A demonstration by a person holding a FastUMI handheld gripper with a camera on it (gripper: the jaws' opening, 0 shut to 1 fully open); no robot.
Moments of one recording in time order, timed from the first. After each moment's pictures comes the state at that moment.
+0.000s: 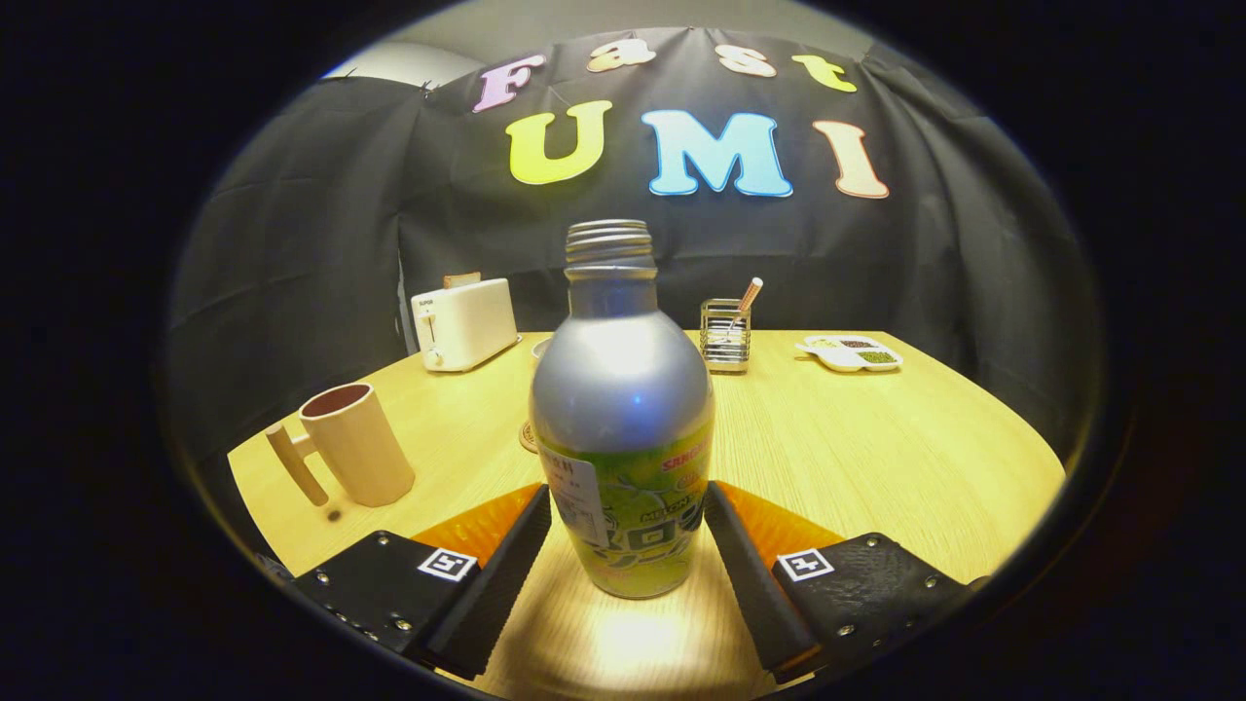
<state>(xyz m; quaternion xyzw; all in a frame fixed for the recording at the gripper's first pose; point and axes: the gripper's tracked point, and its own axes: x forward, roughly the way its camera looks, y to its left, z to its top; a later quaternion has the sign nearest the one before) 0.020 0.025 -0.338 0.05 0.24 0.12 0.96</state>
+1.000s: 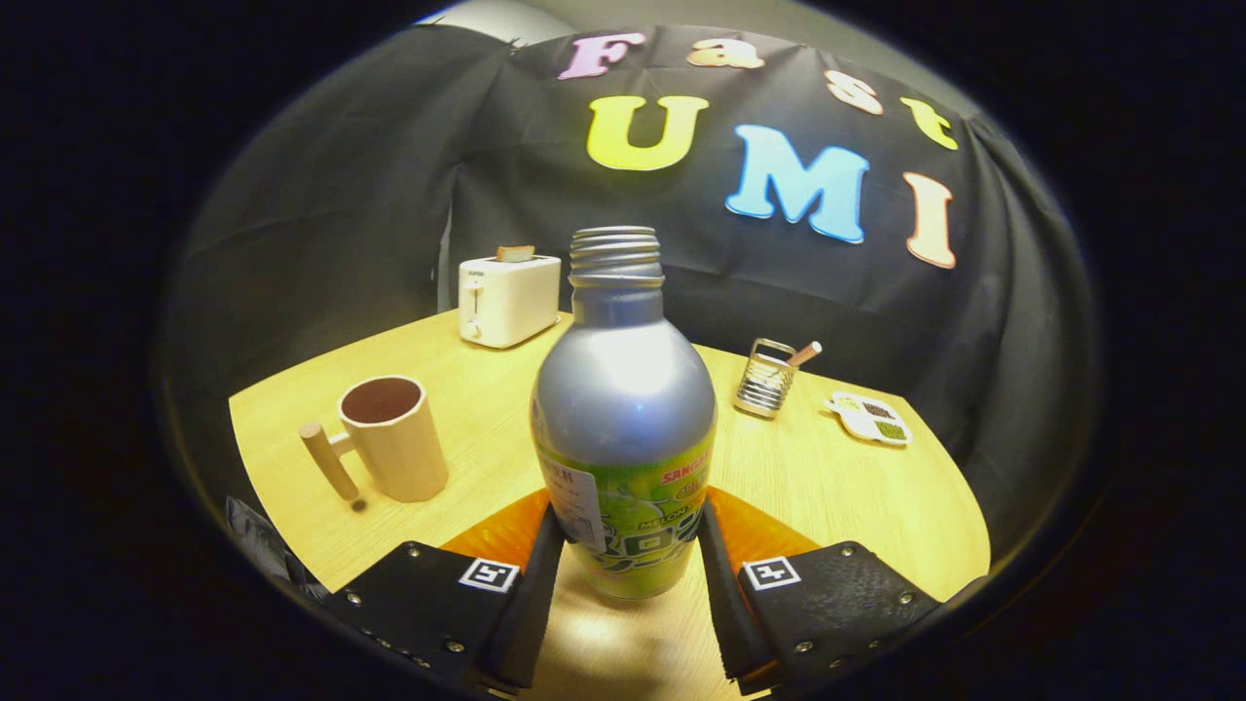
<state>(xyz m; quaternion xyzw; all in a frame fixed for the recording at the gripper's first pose) 0.019 0.071 -0.271 -0.09 0.26 0.18 0.94</state>
